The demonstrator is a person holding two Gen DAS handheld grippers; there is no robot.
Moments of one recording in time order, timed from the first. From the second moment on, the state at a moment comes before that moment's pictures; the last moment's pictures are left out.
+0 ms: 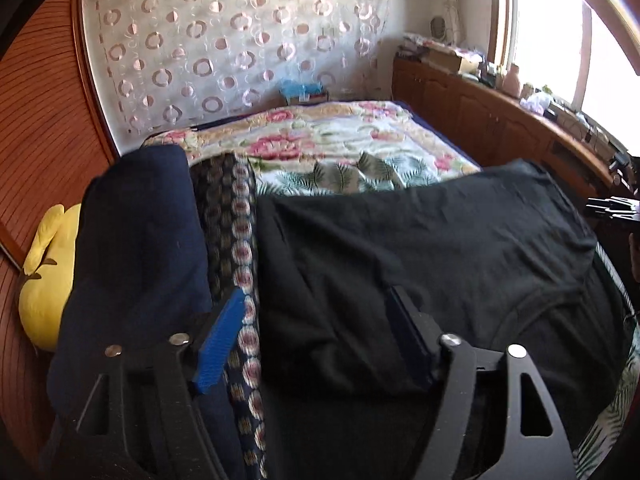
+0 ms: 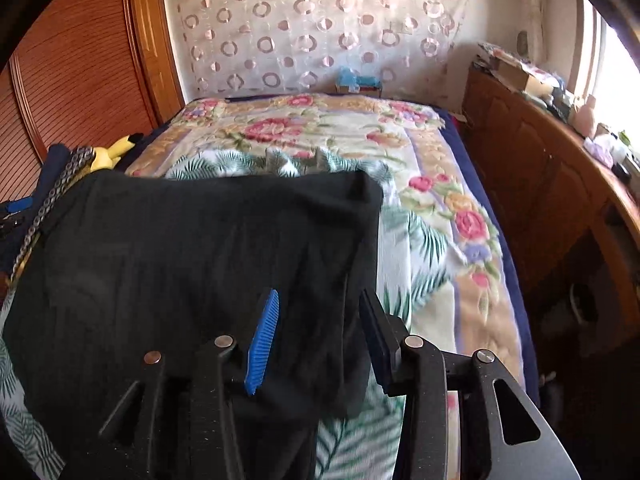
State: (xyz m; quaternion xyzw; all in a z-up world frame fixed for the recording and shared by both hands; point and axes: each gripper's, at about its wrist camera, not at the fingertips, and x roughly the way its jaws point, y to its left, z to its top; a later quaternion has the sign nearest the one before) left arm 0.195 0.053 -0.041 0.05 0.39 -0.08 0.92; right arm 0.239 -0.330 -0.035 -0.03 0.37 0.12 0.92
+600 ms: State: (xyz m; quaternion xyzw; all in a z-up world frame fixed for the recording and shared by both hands) left arm 0.203 0.044 -0.072 0.10 0.44 -0.07 0.89; right arm 0.228 -0.330 -0.053 -0.03 0.40 0.09 0.91
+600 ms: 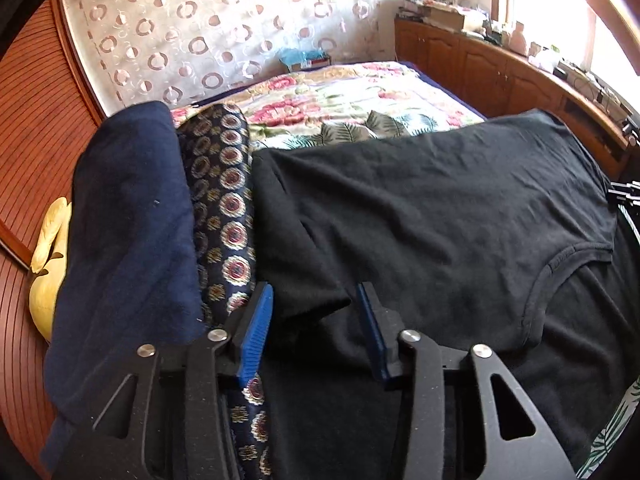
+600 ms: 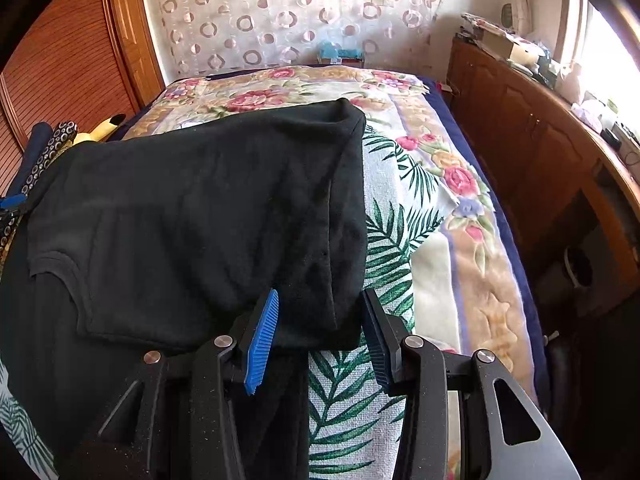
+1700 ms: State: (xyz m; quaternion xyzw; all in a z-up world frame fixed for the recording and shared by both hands) left arm 0.154 0.075 -0.011 0.01 0.33 -0.06 0.94; right arm 0.175 -0.339 -0.010 -0.02 0.28 0.14 0.95
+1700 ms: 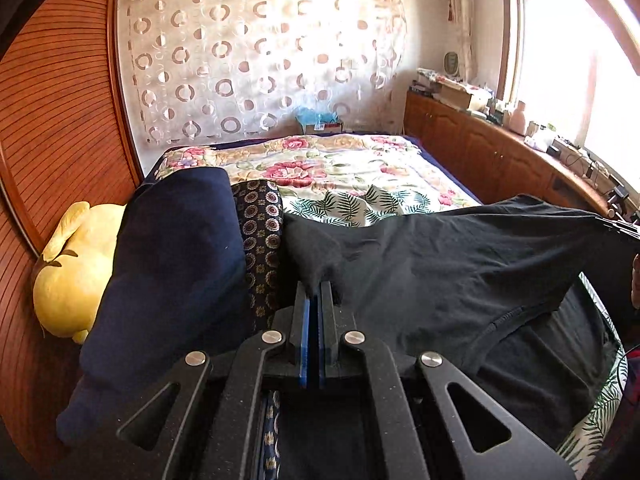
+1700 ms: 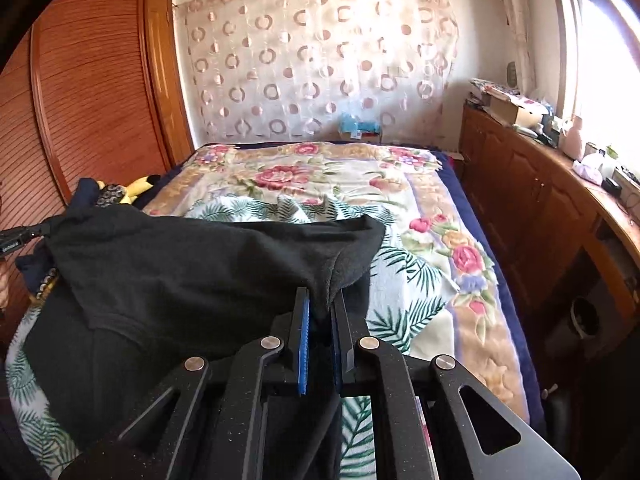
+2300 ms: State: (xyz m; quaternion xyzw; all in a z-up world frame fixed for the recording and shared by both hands) left arm 0.092 0.074 0.010 -0.01 0.29 -0.08 0.95; right arm 0.134 -0.349 0.017 -0.02 0.24 0.15 0.96
